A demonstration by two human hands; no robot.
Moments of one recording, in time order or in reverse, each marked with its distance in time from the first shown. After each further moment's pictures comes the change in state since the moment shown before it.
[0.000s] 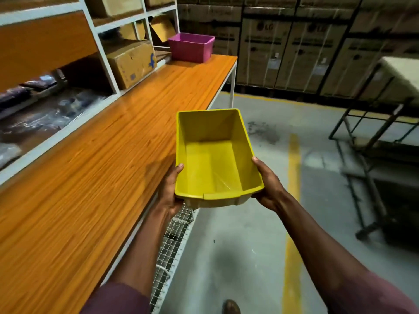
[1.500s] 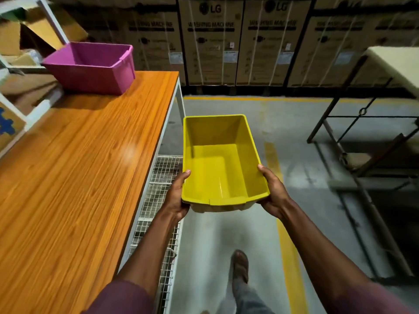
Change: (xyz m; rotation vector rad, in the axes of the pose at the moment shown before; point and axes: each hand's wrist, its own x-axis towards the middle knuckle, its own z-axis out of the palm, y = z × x) left_hand 0.649 0.018 0.251 0.074 -0.157 -0.275; right_hand 0.524 -0.254 -0.214 0.178 0.328 0.002
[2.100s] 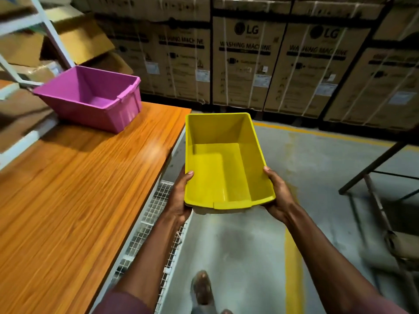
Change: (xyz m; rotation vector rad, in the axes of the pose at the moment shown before) left_hand 0.248 0.131 0.087 -0.096 0.105 0.179; right_hand 0.282 -0.192 0.046 -0.033 -0.150 0.057
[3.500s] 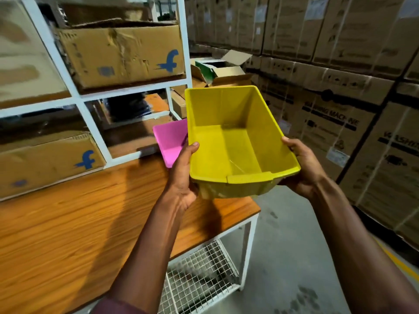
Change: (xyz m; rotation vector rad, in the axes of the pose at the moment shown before) left_hand 0.188 0.248 0.064 -0.231 0.587 0.663; right_hand 0.312 -0.290 0.292 -0.460 -0.829 0.026
